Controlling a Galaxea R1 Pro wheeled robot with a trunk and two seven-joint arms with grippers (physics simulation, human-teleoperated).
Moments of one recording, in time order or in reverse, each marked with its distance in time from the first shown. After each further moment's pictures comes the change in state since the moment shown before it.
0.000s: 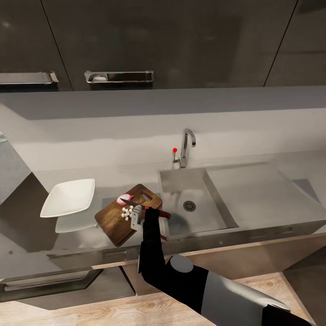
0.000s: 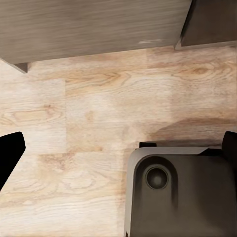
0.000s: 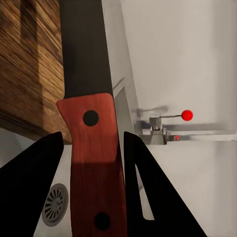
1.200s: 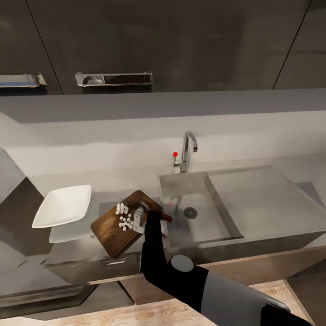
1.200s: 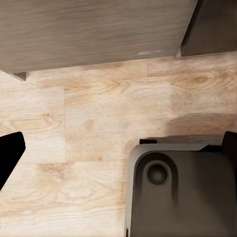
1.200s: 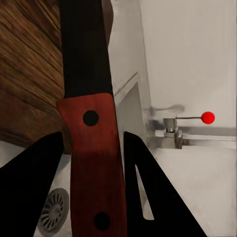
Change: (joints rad) left arm 0.000 -0.001 0.000 0.011 0.000 0.000 0.000; right arm 0.000 0.000 -0.002 0.044 -0.004 -0.006 0.045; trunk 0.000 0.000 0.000
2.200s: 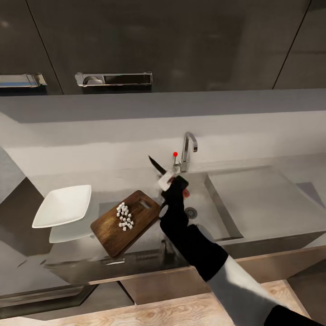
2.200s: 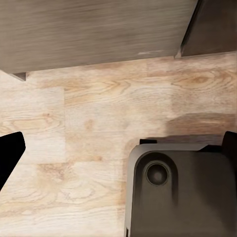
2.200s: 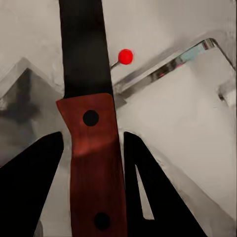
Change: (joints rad) left arm 0.000 0.000 0.000 0.000 0.000 0.000 0.000; right arm -0.001 0.000 -0.527 -0.274 0.016 -0.042 0.017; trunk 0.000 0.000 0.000
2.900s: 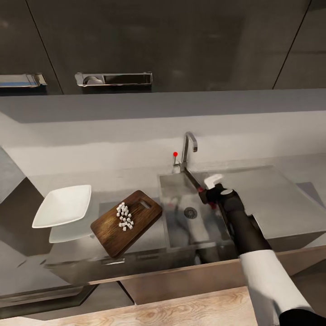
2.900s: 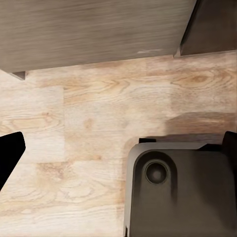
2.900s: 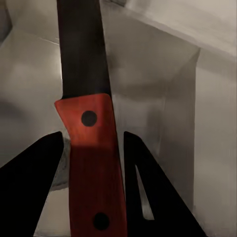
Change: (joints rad) left arm 0.000 -0.002 0.000 0.003 0.000 0.000 -0.001; right arm 0.000 -0.139 -0.623 0.051 -0.029 -0.152 0.635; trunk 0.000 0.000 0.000
